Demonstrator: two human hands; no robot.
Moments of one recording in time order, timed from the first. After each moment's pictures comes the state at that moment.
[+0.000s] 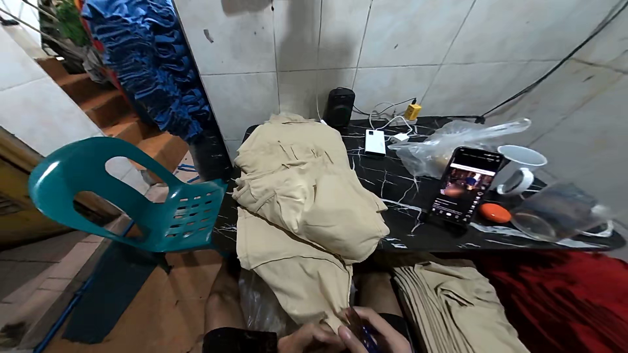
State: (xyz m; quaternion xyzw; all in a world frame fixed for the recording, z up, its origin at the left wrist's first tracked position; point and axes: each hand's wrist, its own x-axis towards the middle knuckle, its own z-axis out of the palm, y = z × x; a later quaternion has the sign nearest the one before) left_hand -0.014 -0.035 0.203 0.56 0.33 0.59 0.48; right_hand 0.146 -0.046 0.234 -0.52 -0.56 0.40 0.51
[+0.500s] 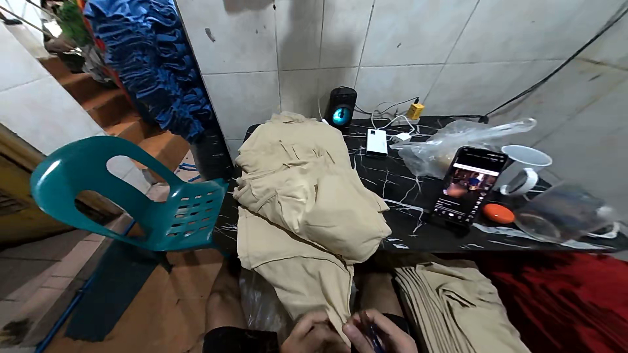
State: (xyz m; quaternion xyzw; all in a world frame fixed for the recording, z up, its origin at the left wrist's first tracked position) left_hand -0.019 -0.031 0.211 0.66 0.38 0.53 0.38; right_hand 0.147 -0.045 0.235 -0.54 -0.53 0.40 0.51
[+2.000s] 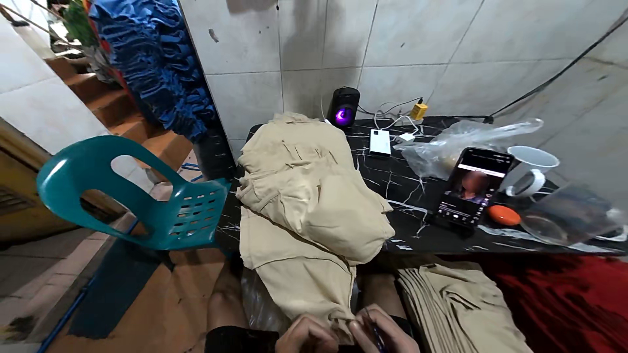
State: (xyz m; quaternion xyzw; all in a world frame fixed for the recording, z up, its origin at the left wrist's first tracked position) left_hand -0.031 -0.032 0.219 0.60 0.33 0.55 0.48; right_hand 0.149 -0.042 0.230 -0.52 -0.56 0.38 0.52
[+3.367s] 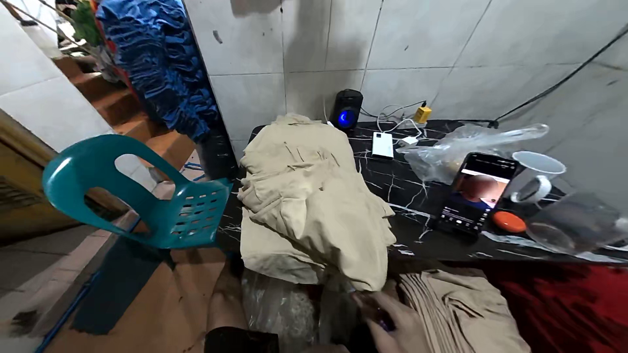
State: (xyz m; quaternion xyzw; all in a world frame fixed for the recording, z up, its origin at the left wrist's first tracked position) left_hand -0.034 -0.025 0.195 0.77 0.30 0.42 0.36; right_hand 0.175 -0.007 0.234 -0.58 -0.66 0.22 0.43
